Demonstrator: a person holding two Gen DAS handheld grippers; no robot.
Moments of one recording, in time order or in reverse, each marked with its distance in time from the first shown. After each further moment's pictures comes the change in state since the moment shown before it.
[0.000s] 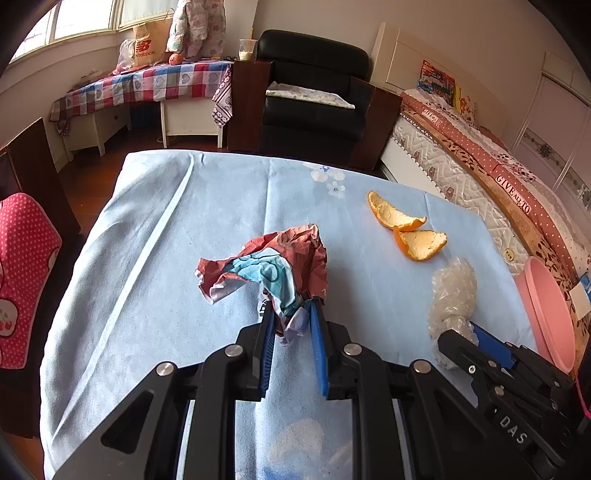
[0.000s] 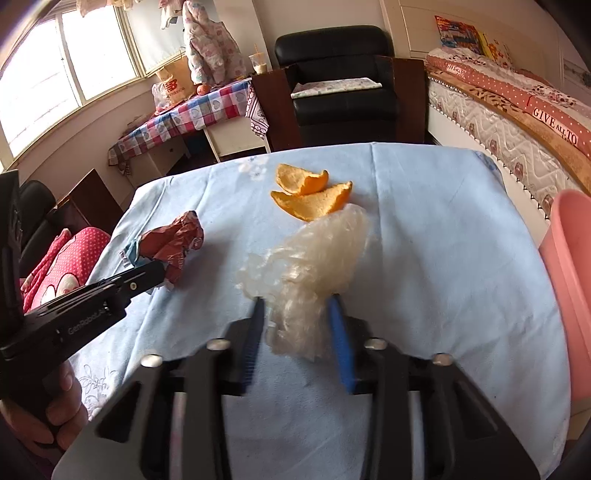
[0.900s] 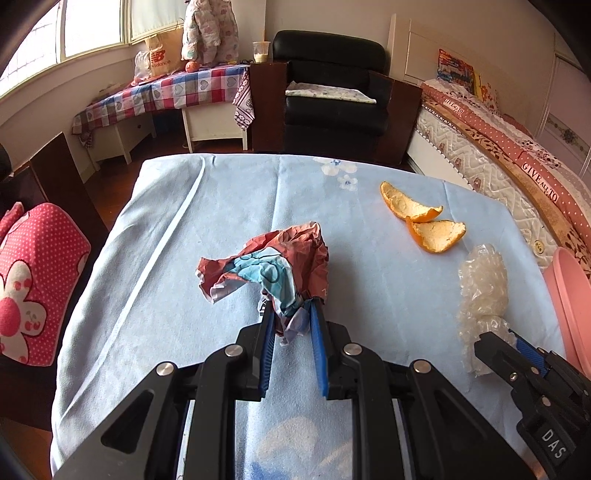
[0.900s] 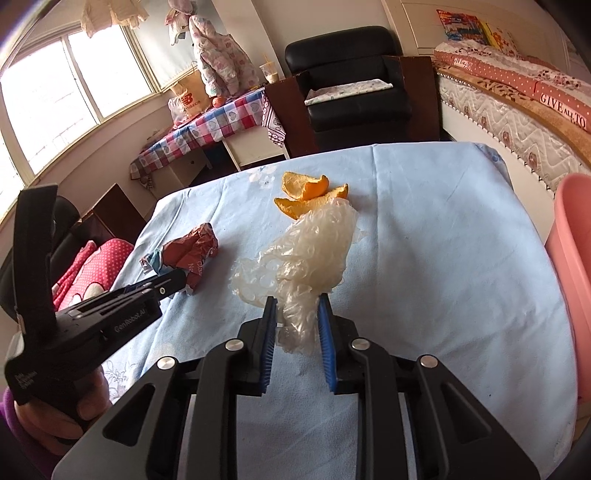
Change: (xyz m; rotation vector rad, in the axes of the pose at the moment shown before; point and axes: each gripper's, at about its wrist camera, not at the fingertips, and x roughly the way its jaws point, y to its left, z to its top) left arm 0.001 -0.024 -0.006 0.035 -0.002 0.157; right arm -0.013 -0.024 -0.004 0.041 -0.029 0.127
